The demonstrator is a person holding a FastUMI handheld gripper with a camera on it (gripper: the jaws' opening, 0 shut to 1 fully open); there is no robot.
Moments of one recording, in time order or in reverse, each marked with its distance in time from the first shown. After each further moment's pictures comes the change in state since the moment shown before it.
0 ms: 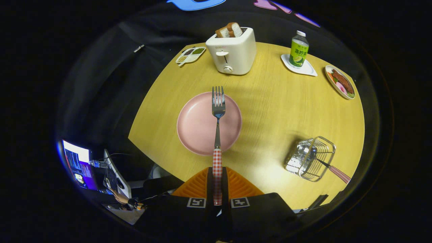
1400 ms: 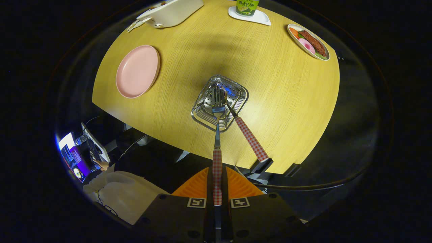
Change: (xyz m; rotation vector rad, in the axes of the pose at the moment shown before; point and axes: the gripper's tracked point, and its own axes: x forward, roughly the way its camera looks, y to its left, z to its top) arm -0.076 -0.175 -0.061 -0.007 0.613 -0.234
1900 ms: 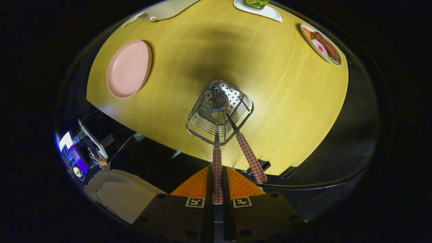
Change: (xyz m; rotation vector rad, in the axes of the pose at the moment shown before) arm 0.009 -0.005 0.029 -0.023 0.077 -0.009
